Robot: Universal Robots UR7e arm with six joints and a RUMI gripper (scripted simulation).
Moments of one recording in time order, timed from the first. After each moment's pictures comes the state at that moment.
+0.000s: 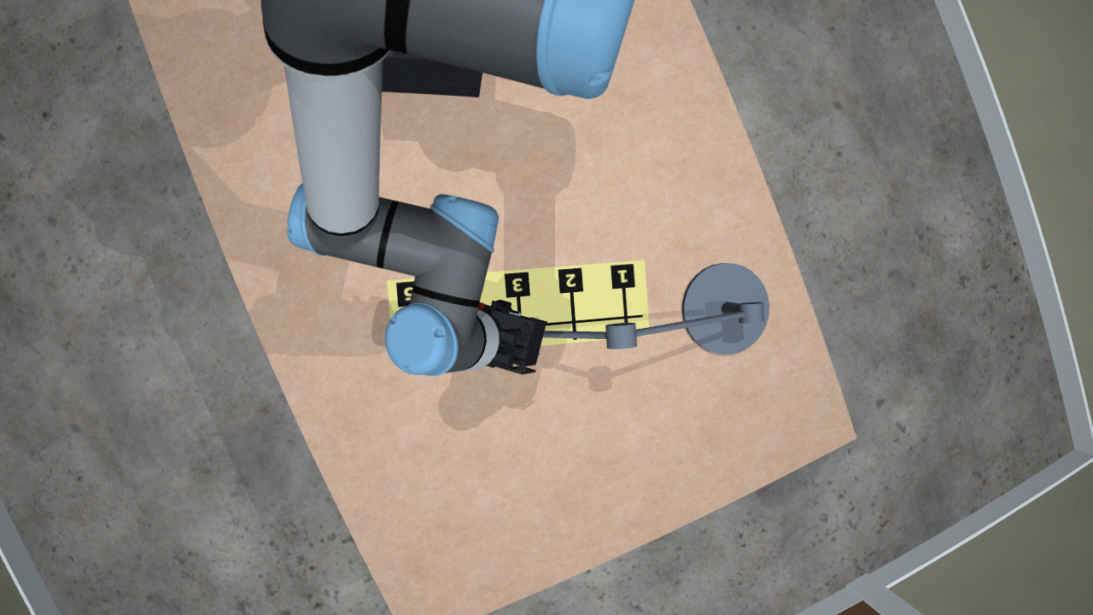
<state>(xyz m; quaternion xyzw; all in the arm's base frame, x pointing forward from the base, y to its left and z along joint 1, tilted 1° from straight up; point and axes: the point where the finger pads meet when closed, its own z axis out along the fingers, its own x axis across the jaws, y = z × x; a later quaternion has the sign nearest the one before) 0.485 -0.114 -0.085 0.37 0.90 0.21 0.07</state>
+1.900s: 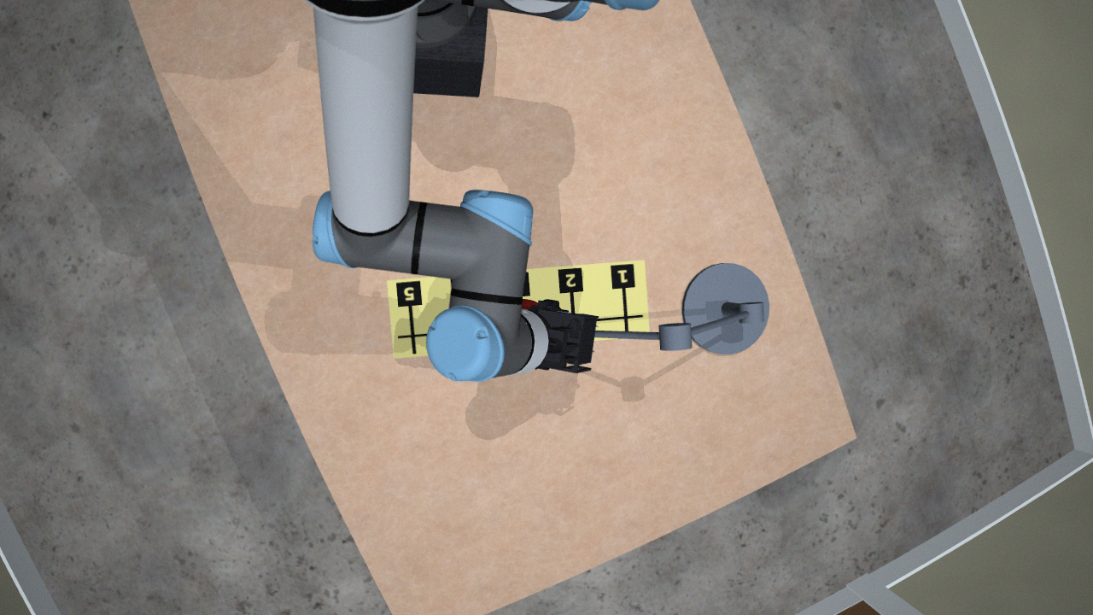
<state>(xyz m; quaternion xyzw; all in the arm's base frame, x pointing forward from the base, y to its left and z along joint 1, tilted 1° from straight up) 0.515 -0.051 -0.031 0.31 0.91 0.25 0.08</state>
